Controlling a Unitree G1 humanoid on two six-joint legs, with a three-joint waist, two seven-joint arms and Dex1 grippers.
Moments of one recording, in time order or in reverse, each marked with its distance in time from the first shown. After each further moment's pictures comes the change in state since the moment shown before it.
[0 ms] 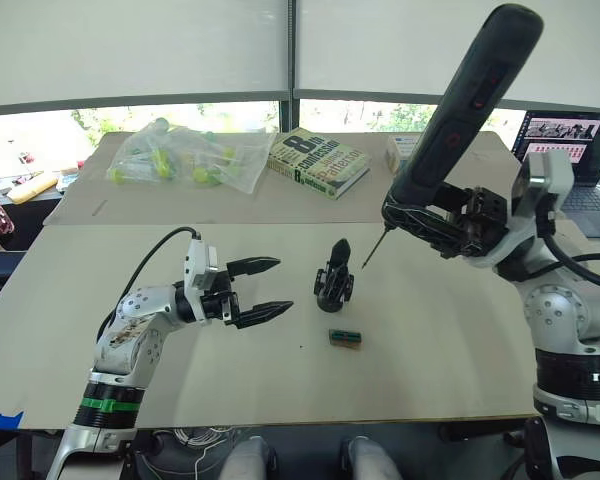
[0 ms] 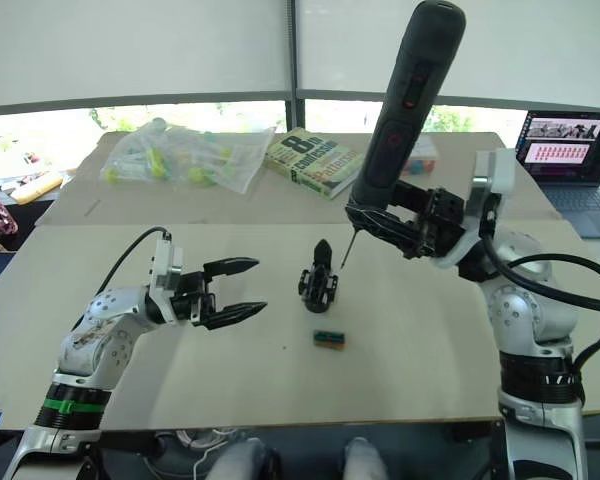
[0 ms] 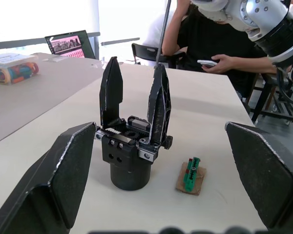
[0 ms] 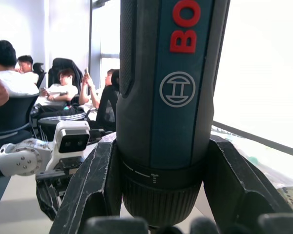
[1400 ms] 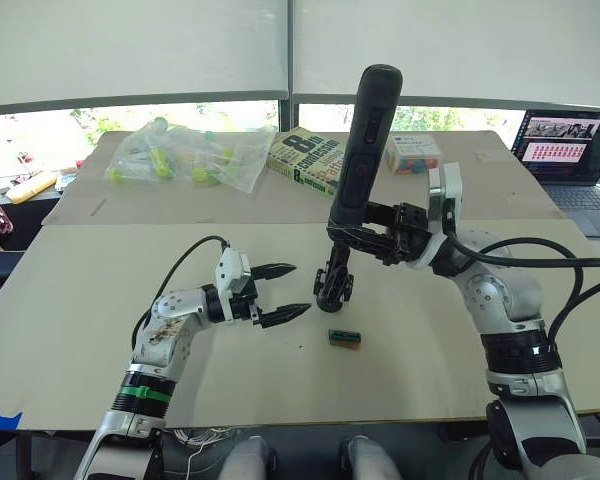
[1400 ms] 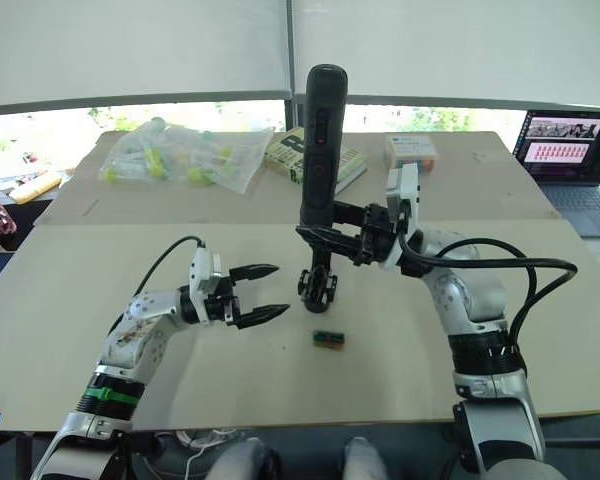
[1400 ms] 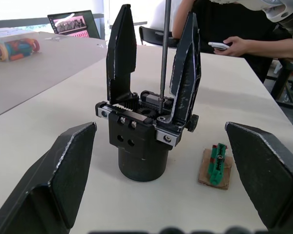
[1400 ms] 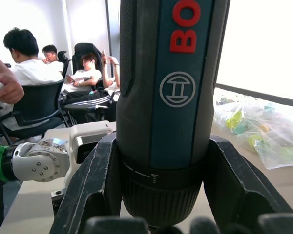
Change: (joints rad) left arm -0.059 -0.109 -0.079 0.191 0.160 -0.123 0.032; right arm -0.091 0.110 0.158 0.157 -0.147 0.012 0.058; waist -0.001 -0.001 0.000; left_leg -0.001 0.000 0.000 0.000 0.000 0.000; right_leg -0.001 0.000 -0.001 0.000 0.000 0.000
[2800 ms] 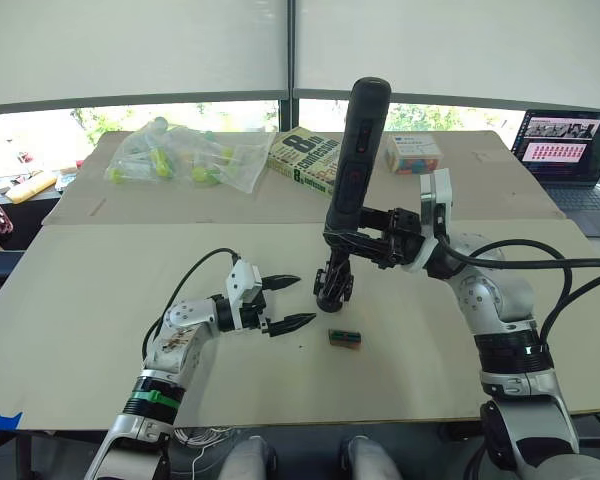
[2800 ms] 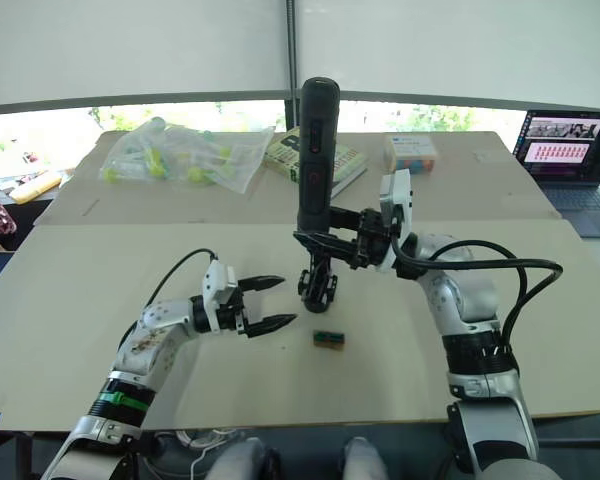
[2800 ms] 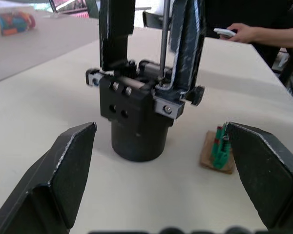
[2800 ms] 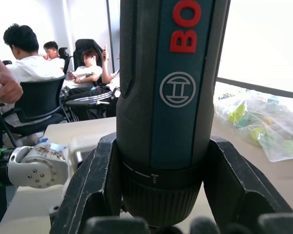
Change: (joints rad) left arm -0.011 -0.050 -0.046 0.099 0.089 -0.046 0.052; right arm 0.000 0.030 0.000 0.027 -0.047 -0.012 0.024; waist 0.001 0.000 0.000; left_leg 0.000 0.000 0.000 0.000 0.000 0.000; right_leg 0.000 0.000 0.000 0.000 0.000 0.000
